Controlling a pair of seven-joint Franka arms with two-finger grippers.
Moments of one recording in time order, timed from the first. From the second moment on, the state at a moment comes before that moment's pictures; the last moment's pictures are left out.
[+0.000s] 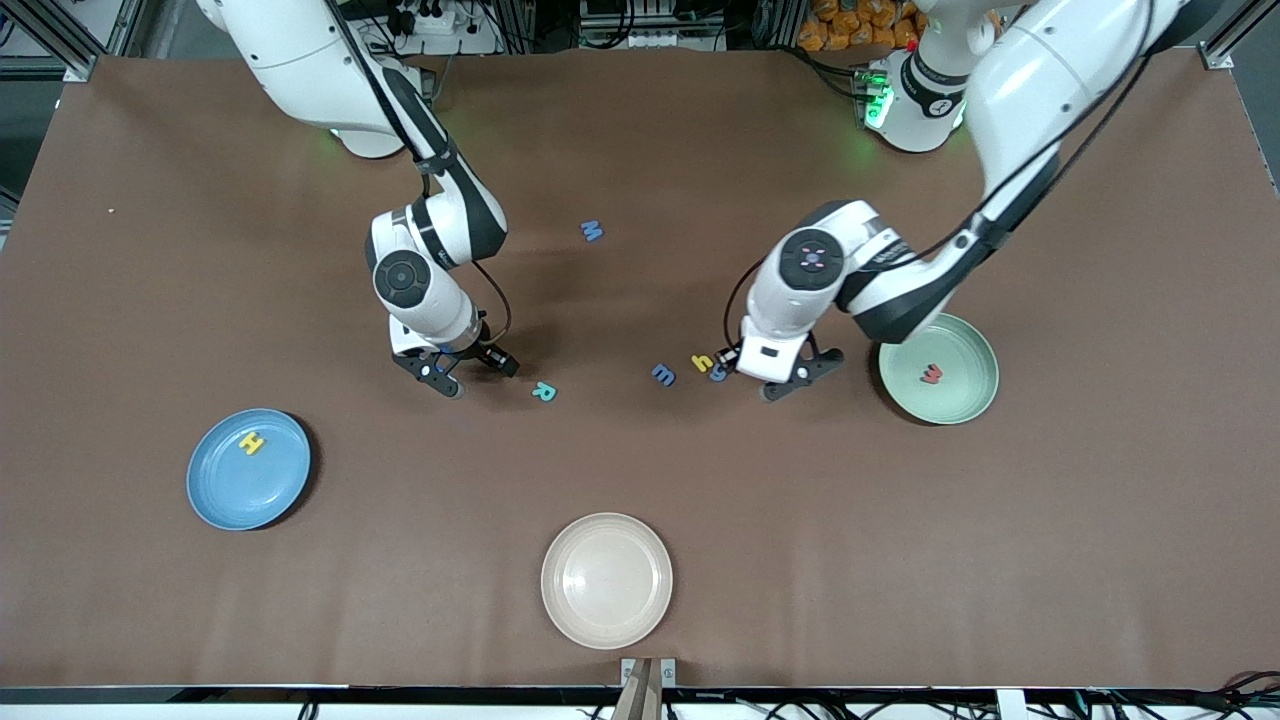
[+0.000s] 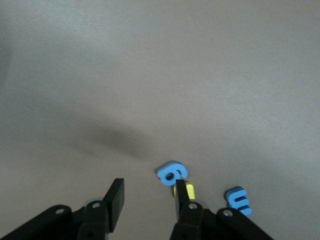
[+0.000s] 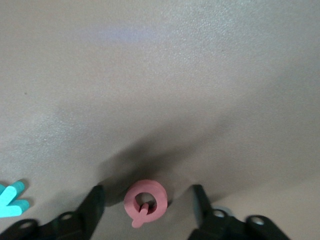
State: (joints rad) left arm 0.08 0.67 -0.79 -1.83 0.55 2.28 -1.46; right arm 0.51 0.47 -0.04 -2.17 0.18 2.61 0.89
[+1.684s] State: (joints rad) left arm -0.13 0.78 -0.65 -1.73 0.55 2.35 -1.59; right arm 0.04 0.42 -0.06 -1.89 0.08 2.15 -0.23
